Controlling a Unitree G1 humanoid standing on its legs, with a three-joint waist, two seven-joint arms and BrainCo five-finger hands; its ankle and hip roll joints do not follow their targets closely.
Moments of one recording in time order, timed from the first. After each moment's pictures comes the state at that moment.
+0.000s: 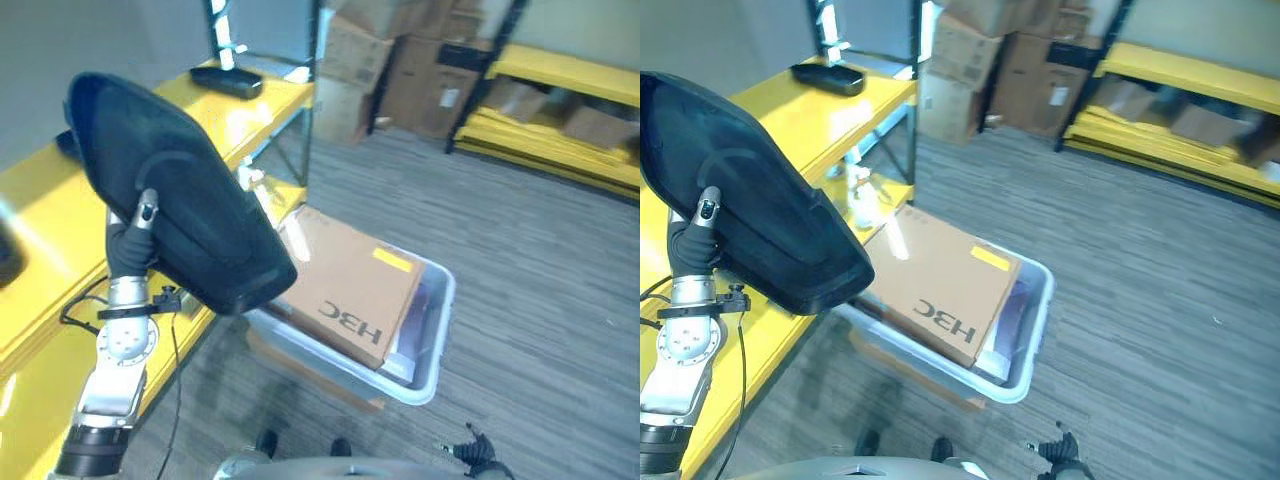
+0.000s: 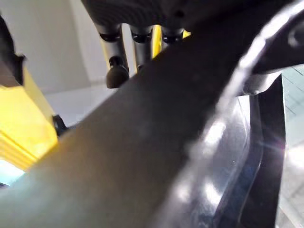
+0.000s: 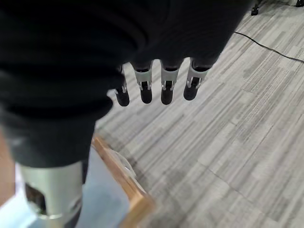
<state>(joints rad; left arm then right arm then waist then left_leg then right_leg) 0.03 0.45 0.05 -0.23 -0.04 -0.27 0.34 0.04 -0.33 0.12 1.22 -0.08 -0.14 -0.28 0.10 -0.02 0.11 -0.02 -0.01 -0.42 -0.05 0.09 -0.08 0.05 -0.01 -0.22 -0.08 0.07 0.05</state>
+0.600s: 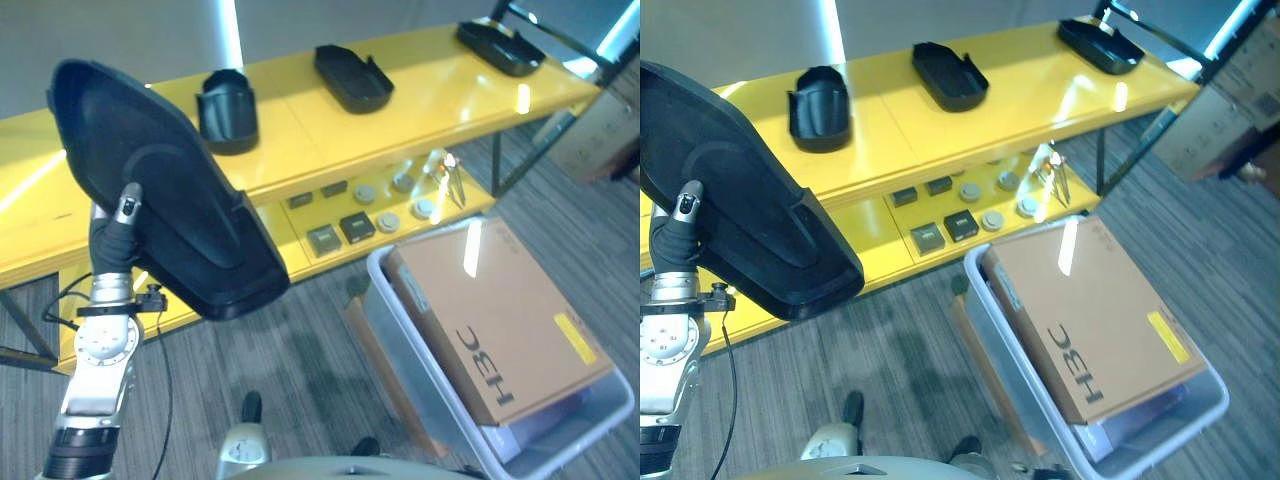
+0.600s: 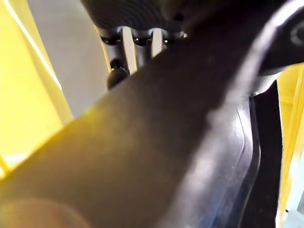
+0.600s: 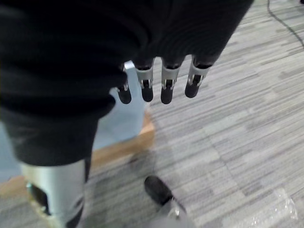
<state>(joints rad) -0.01 0.48 0.12 -0.25 -0.14 -0.28 0.22 -0.02 -0.21 0.04 1.33 0.03 -0.02 -0.21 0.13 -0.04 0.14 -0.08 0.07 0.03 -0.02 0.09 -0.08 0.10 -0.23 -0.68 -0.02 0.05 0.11</state>
